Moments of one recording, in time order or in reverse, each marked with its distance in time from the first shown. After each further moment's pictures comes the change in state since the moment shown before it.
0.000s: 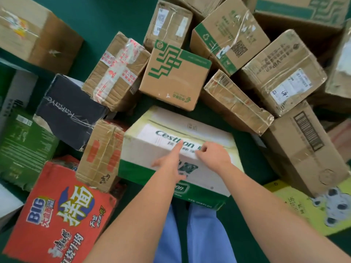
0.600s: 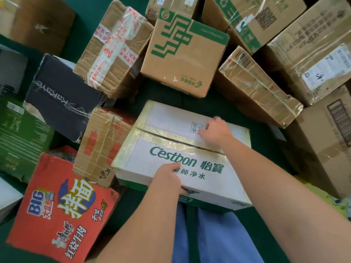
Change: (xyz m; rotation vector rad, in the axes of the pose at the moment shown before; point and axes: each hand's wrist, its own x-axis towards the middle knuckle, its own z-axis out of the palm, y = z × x) left_hand 0.065 -0.029 -0.033 -0.092 0.042 -0.218; right_hand 0.103 -0.001 0.030 -0.170 -0.018 0.014
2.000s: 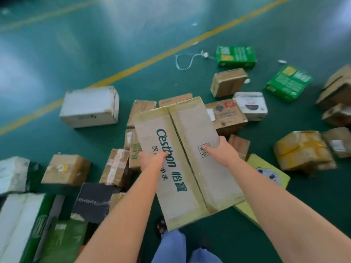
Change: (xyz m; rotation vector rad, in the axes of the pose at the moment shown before) left_hand -0.428 -0.137 -0.075 0.578 -0.200 1.189; right_hand -0.552 0.096 -0.182 0.834 0.634 0.176
